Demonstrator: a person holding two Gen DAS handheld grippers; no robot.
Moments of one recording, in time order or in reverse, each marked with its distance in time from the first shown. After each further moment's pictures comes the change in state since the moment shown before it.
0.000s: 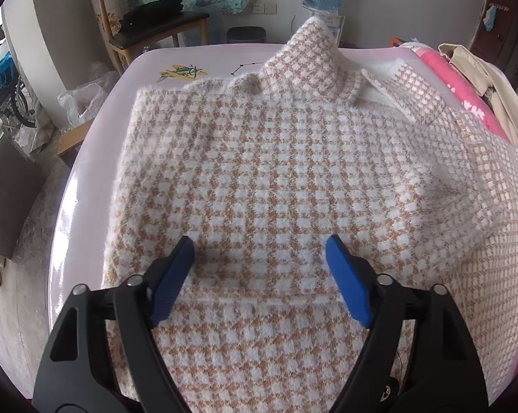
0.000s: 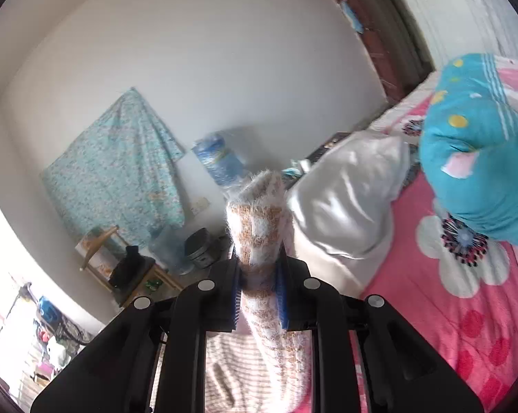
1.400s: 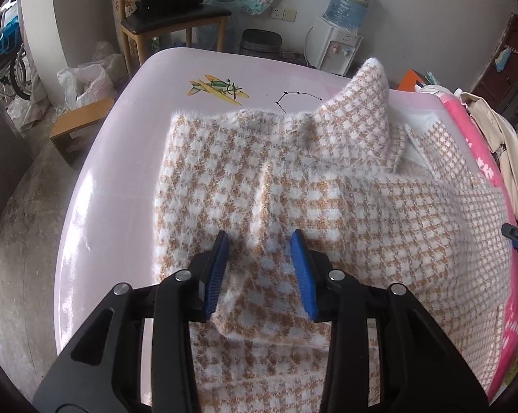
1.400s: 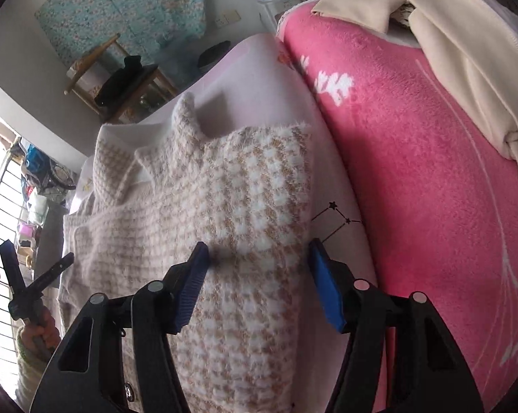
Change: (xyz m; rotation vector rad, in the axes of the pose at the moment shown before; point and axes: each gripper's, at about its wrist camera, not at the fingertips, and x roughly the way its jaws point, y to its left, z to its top) left arm 0.021 0.056 0.050 -0.111 -0.007 -0.066; right arm 0.233 0.047 -0.236 -0.231 0.717 0.022
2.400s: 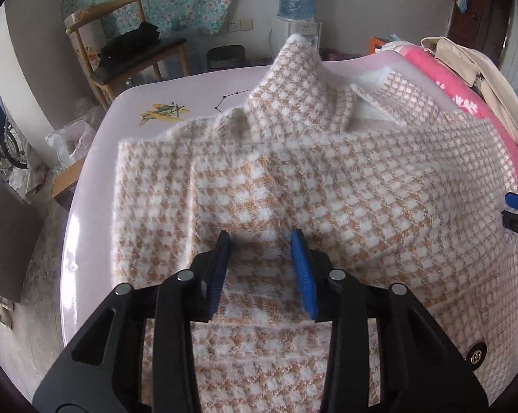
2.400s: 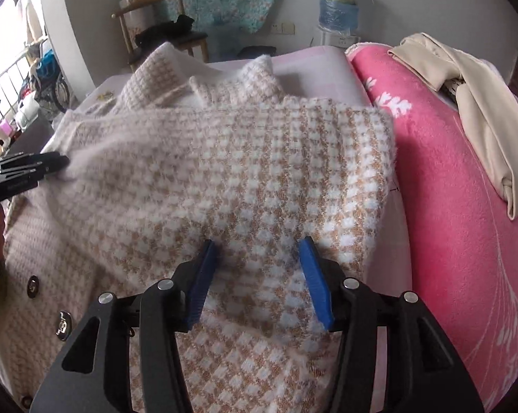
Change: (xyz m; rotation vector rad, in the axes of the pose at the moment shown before) left arm -0.012 -0.055 -0.021 0.227 -0.042 0.046; right arm -0.010 0.065 -0.084 -0.360 -0.076 -0.140
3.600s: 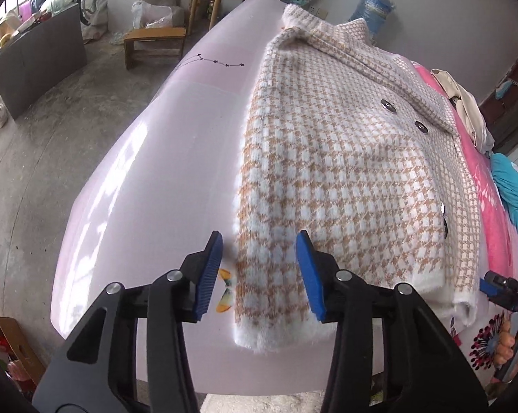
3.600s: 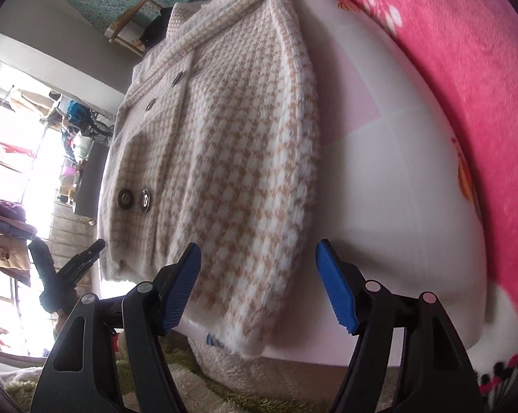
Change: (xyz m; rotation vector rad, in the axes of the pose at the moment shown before) left arm -0.206 0.051 -0.339 -0.452 0.070 -0.082; right arm -0.159 -0.004 -0.291 0.428 0.218 0.360
